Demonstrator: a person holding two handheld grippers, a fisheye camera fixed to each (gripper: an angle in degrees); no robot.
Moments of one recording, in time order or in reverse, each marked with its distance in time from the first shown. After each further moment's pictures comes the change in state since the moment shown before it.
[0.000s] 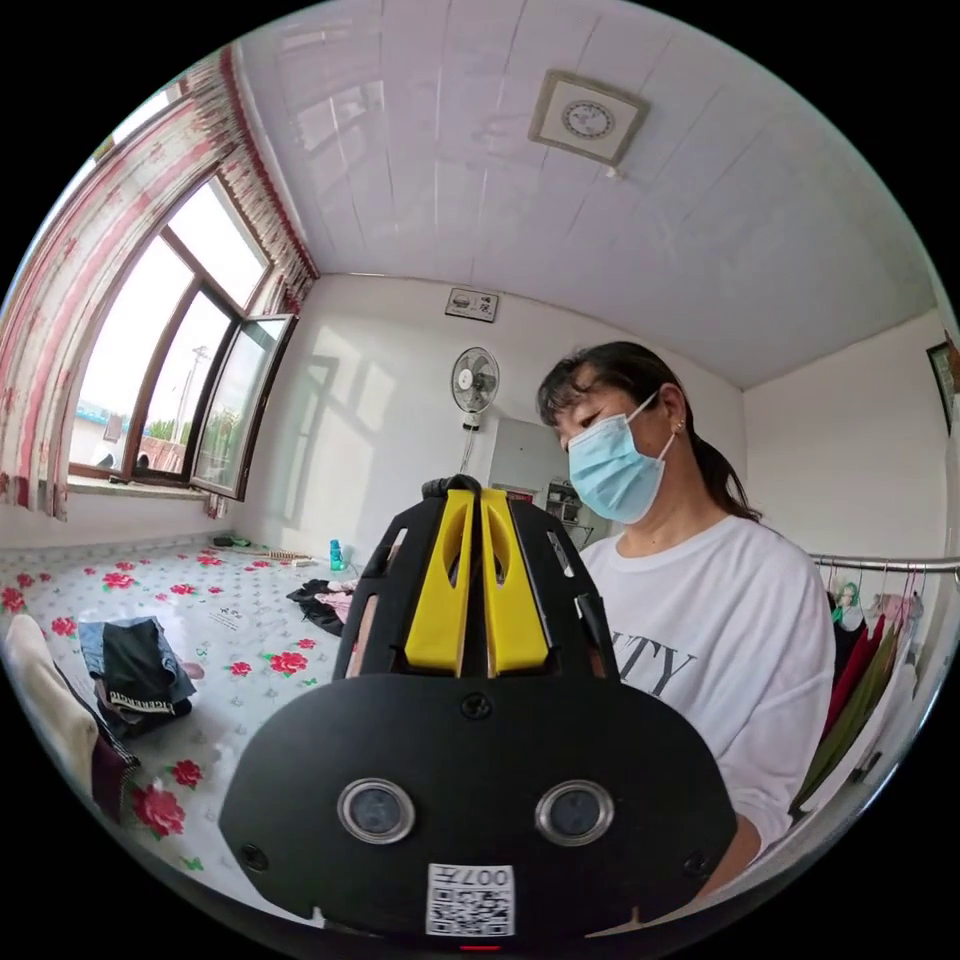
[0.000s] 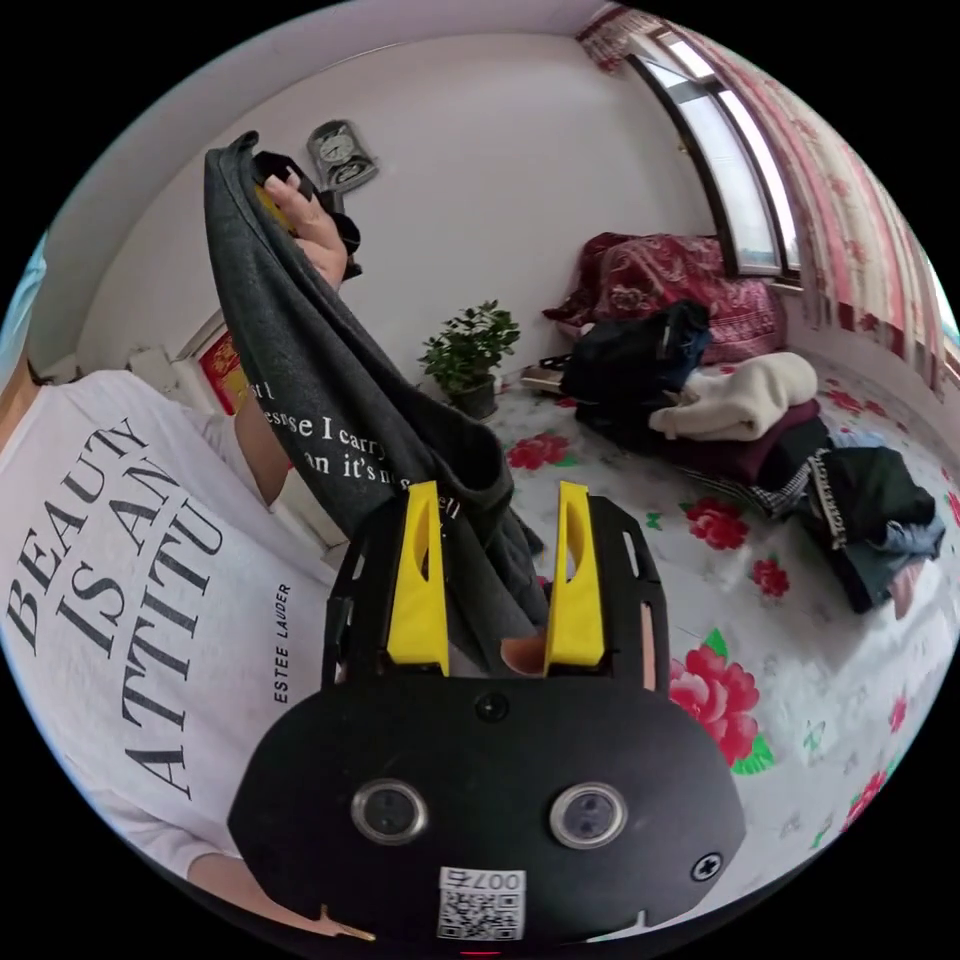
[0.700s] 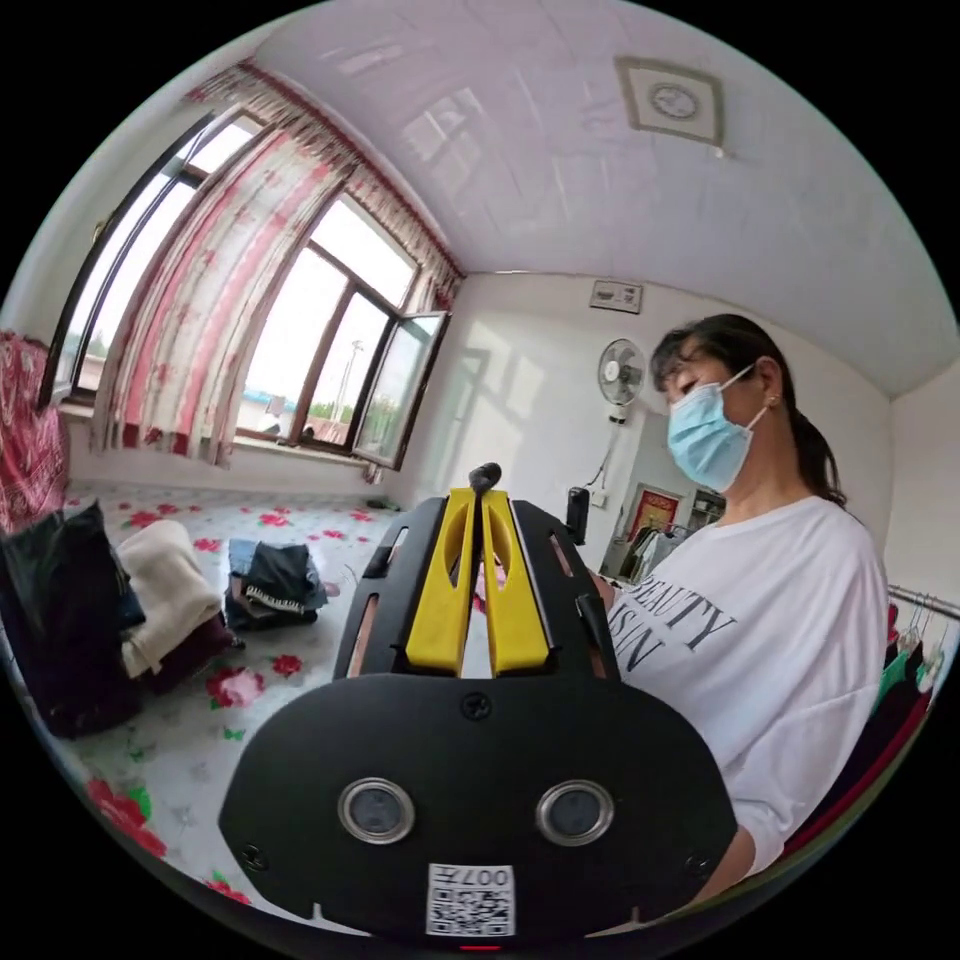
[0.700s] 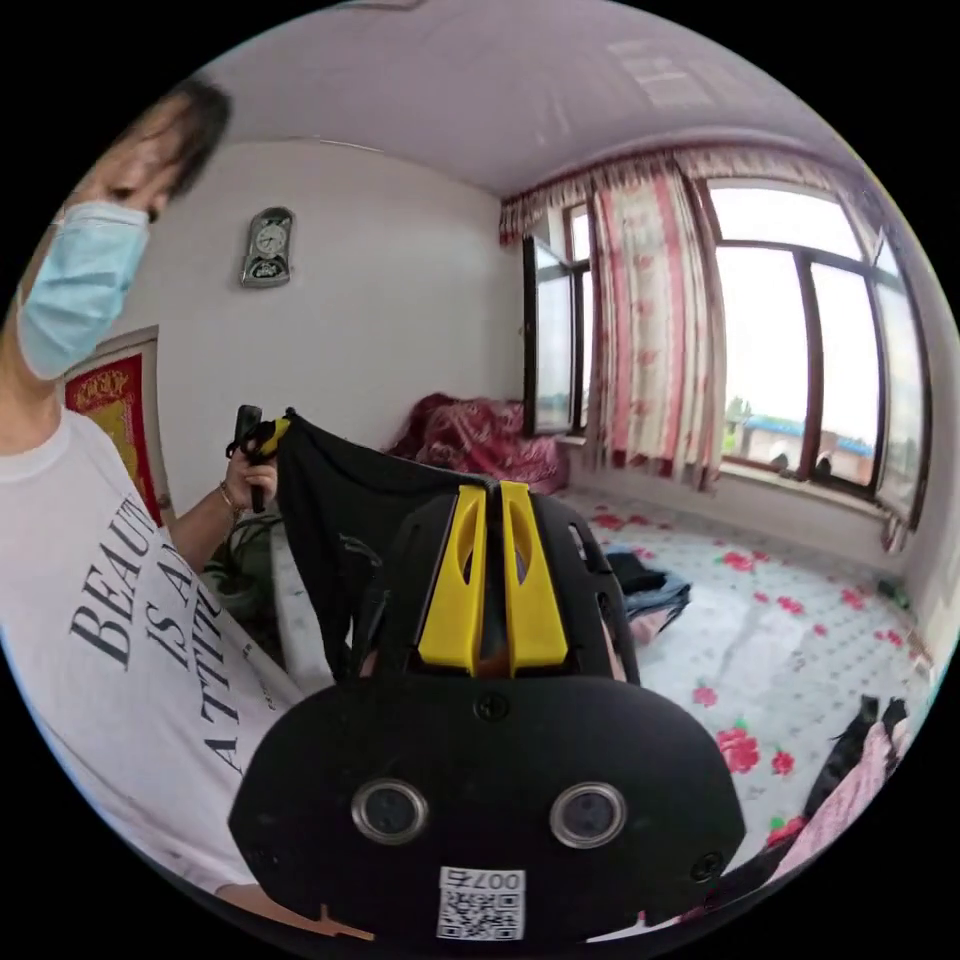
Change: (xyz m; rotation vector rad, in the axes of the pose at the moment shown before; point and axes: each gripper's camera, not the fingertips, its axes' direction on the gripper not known) left arm 0.069 0.060 -0.071 -0.026 -0.492 -0.080; right arm -0.131 0.008 -0.204 0.457 0.727 -0.070
